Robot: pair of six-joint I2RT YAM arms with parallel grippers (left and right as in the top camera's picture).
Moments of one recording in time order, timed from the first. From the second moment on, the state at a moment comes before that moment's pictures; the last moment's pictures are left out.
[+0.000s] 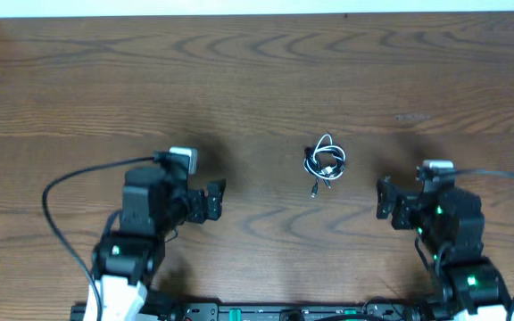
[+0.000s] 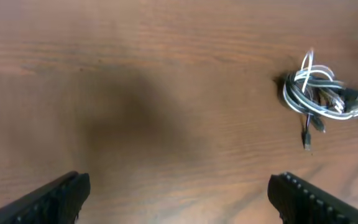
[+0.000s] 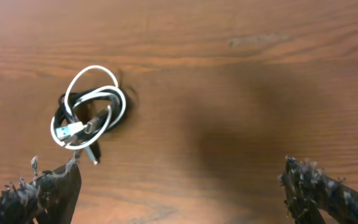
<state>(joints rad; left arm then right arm) -0.16 0.82 0.59 -0.55 0.24 -0.12 0.13 0.63 0.41 -0.42 -0.04 0.19</state>
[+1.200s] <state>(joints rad) -0.16 1.04 1.01 -0.70 0.41 -0.25 0.13 1.06 0.84 -0.80 -0.25 0.08</state>
